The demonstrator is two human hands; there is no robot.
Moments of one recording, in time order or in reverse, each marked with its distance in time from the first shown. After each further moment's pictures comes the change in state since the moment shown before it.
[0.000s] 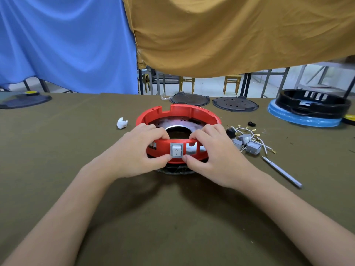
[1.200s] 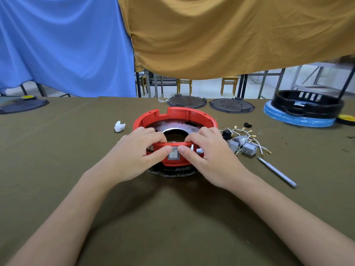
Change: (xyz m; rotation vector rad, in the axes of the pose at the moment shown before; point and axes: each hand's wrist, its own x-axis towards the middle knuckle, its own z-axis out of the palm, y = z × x) left_hand 0.002 0.003 0.001 0.018 0.000 -0.073; right_hand 0.002 -0.007 0.002 0.106 0.016 0.110
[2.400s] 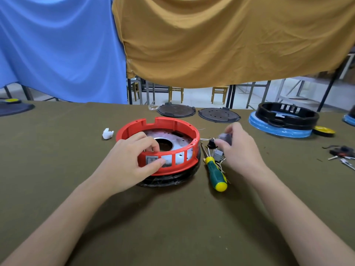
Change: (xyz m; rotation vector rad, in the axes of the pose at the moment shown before) left_hand -0.003 0.015 0.011 -0.088 0.218 0.082; right_hand 0.010 0.064 -0.043 0.019 0.225 0.503
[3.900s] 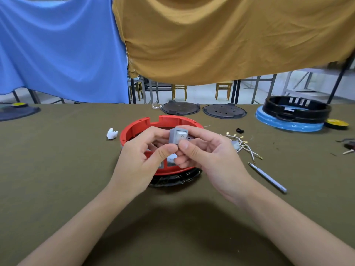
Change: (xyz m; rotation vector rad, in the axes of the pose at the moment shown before) left_hand 0.000 0.026 0.014 -0.501 0.239 0.019; right_hand -0.058 -0.052 0.018 1.213 -0.475 -0.182
